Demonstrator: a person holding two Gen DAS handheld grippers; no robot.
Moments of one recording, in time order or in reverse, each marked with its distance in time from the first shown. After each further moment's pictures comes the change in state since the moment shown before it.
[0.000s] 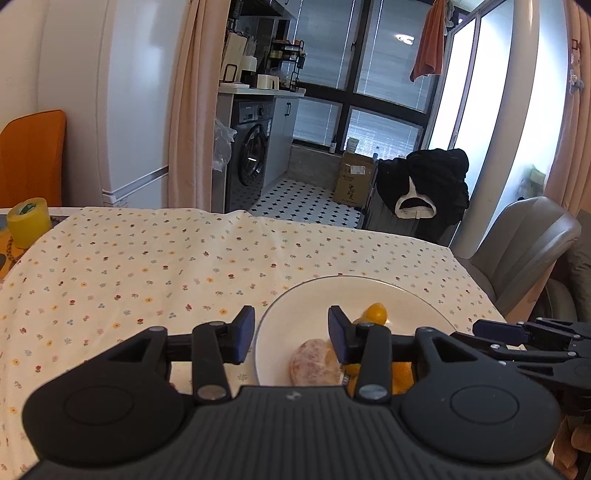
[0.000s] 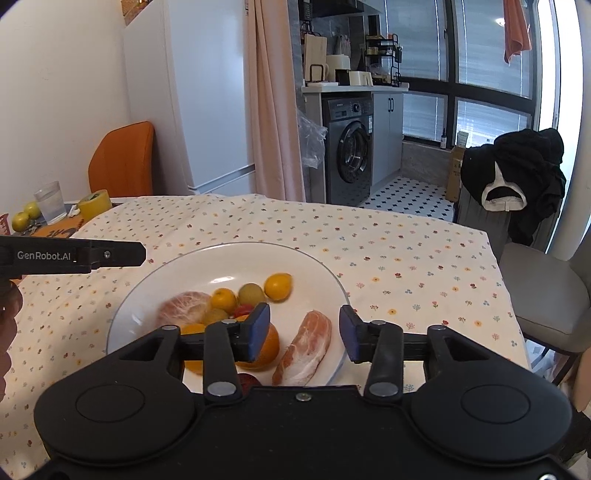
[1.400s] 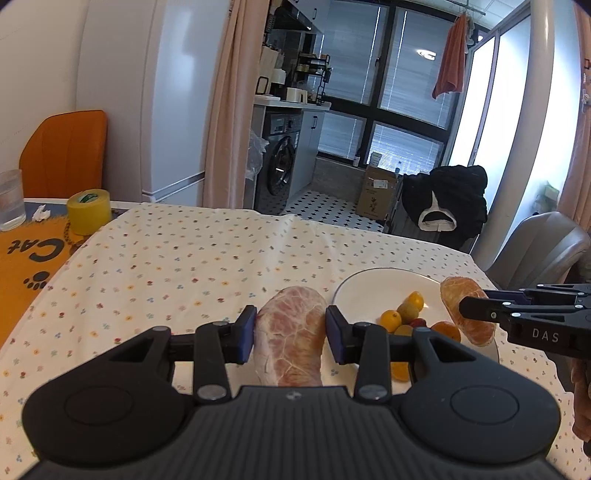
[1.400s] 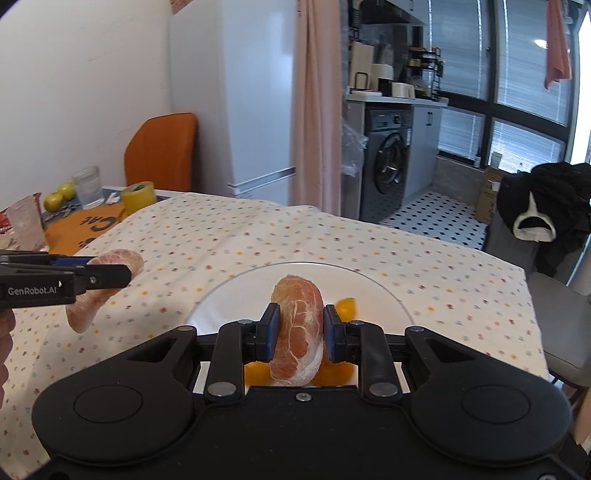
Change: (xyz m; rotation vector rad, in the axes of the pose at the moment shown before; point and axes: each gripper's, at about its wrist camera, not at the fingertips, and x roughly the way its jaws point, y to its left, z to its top) left arm -0.058 0.049 -0.021 -0.038 -0.042 0.051; right arm -0.008 0.049 0.023 -0.096 0.006 0.067
